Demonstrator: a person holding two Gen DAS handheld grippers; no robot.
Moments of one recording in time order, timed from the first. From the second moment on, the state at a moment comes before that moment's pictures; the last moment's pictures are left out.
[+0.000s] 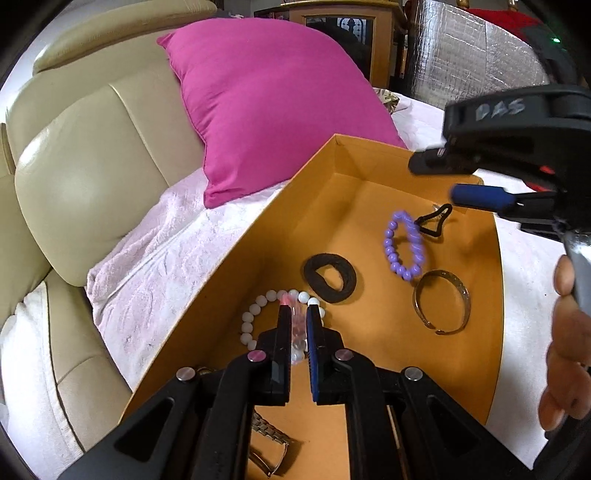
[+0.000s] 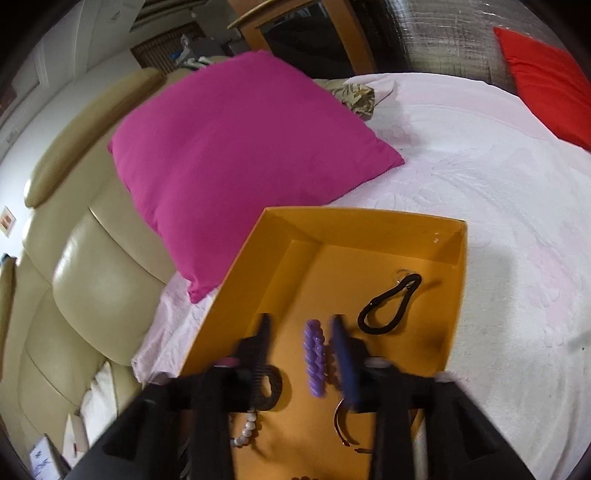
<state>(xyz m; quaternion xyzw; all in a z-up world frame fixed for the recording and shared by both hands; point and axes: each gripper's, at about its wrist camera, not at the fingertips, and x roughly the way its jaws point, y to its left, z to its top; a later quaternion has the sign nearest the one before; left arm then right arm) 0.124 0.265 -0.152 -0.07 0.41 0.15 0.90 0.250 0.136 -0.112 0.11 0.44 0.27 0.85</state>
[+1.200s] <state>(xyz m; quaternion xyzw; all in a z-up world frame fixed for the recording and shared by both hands) 0.024 0.202 0.011 -0.05 0.27 0.26 0.93 0.063 -0.042 0.005 0.07 0.29 0.30 0.91</state>
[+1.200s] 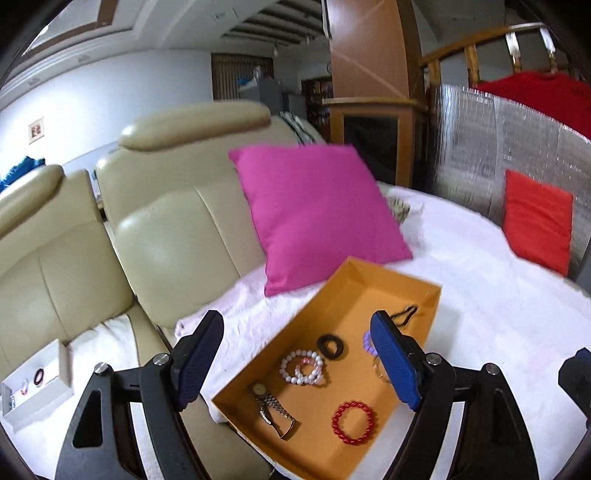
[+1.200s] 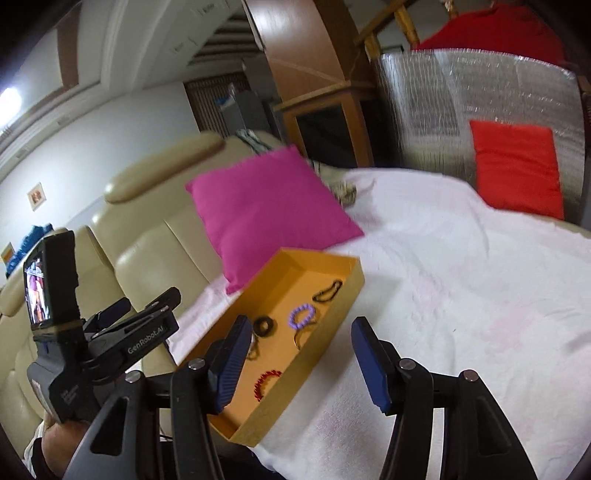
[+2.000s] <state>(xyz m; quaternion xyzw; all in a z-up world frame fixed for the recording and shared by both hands) -0.102 0.159 0.107 0.02 0.21 0.24 0.95 -0.069 -0.093 0.068 0.10 0.22 0.28 0.93</state>
